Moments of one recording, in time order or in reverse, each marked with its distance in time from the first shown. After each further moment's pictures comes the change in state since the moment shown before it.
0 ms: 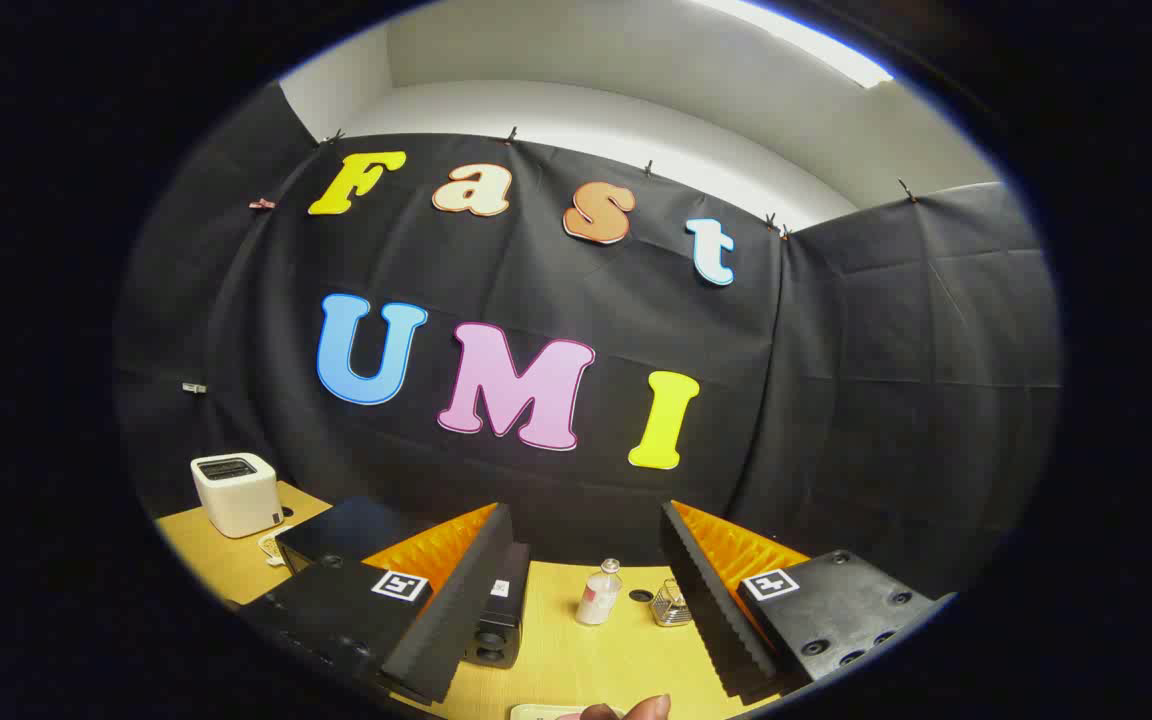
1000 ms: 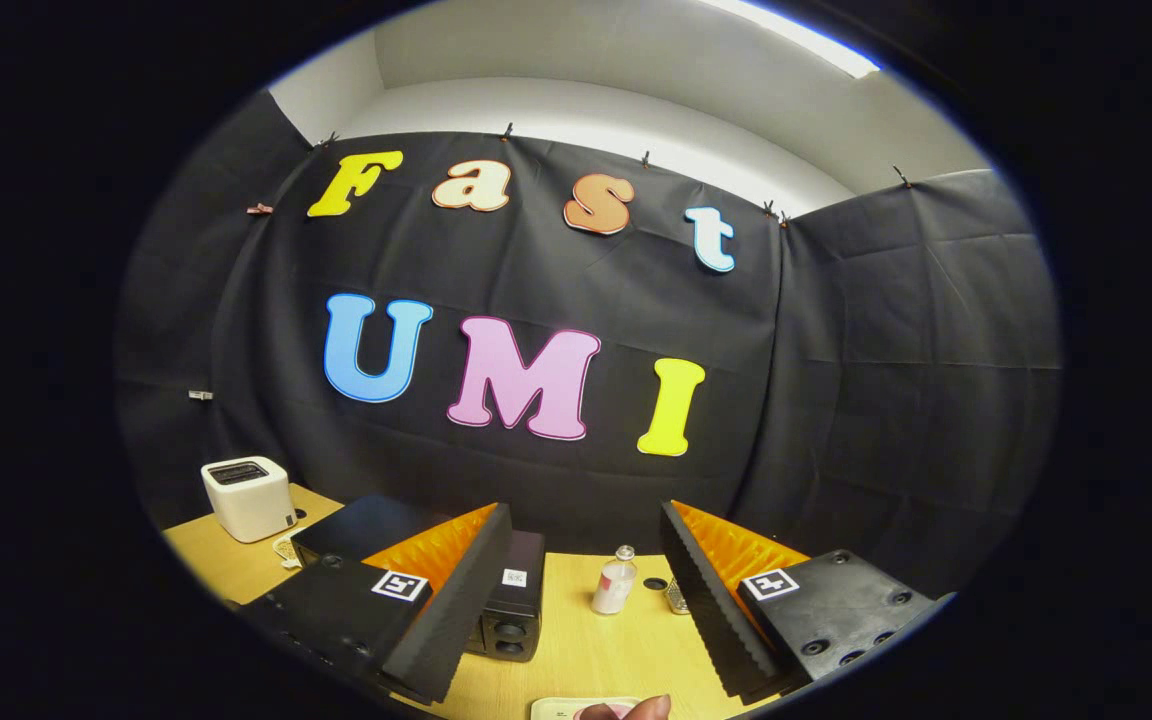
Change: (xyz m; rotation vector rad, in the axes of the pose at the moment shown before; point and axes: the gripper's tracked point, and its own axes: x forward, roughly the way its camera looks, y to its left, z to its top) arm -0.010 0.017 -0.010 0.026 0.016 0.020
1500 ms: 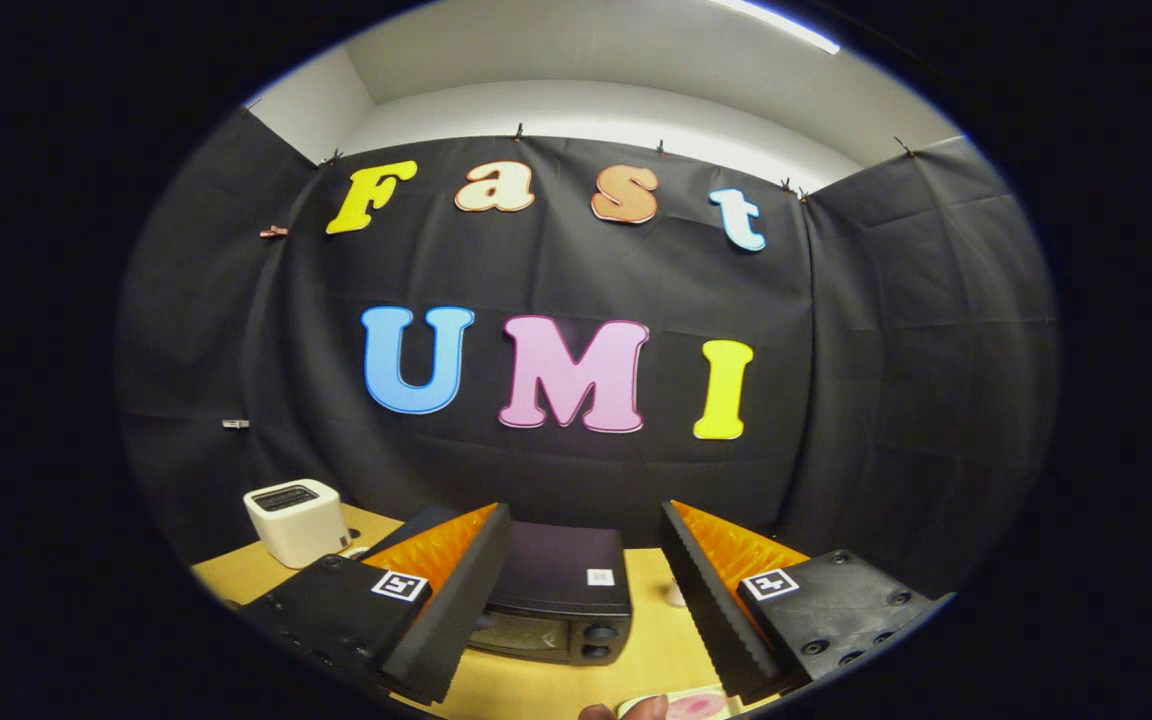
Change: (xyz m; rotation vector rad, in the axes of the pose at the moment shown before) arm 0.011 0.096 -0.025 0.119 0.015 0.114
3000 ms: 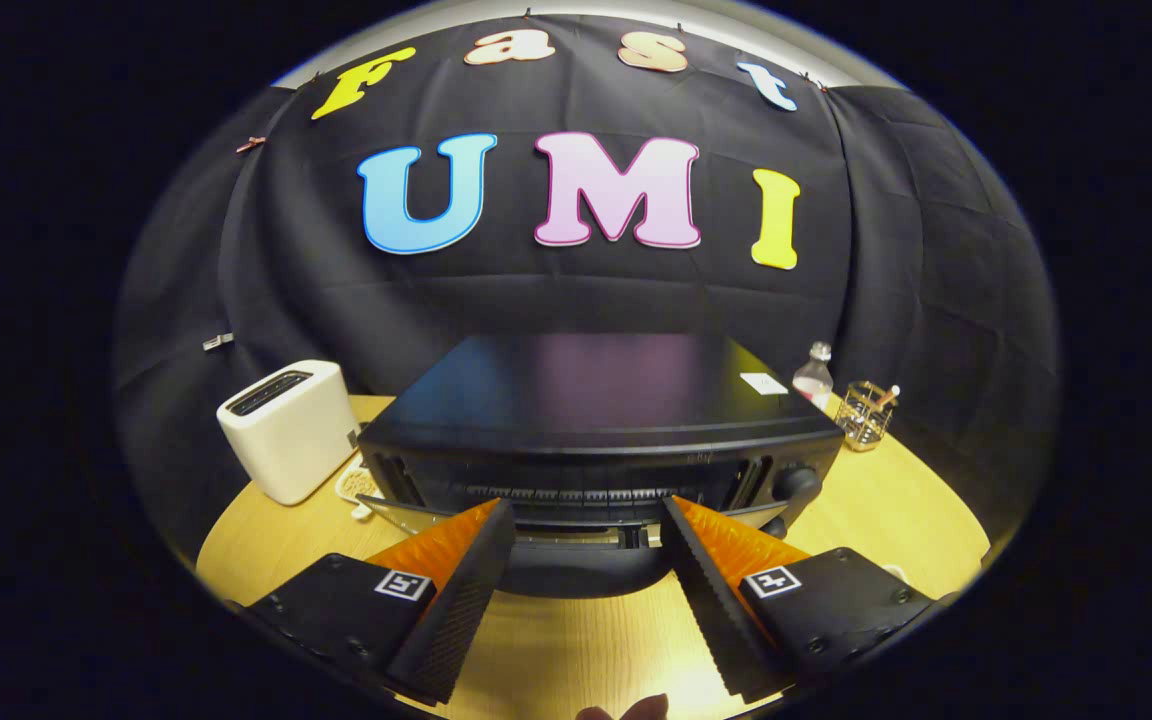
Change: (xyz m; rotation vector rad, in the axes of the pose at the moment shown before) arm 0.020 0.103 -0.215 0.050 0.422 -0.040
